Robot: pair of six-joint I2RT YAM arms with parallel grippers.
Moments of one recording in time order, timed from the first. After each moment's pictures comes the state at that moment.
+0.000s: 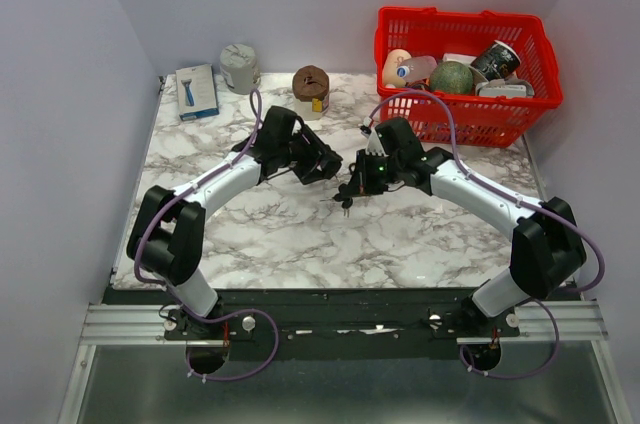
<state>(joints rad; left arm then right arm) -0.47 1.64 1.14 -0.22 0.39 -1.23 0.61 1.54 1.13 -0.41 -0.38 0.52</state>
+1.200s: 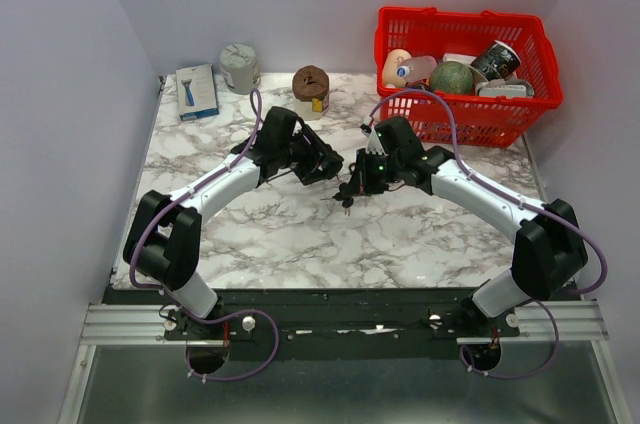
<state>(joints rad) -0.49 1.60 1.13 -0.23 0.37 -1.23 0.61 1.53 1.15 -0.44 -0.36 0.52</state>
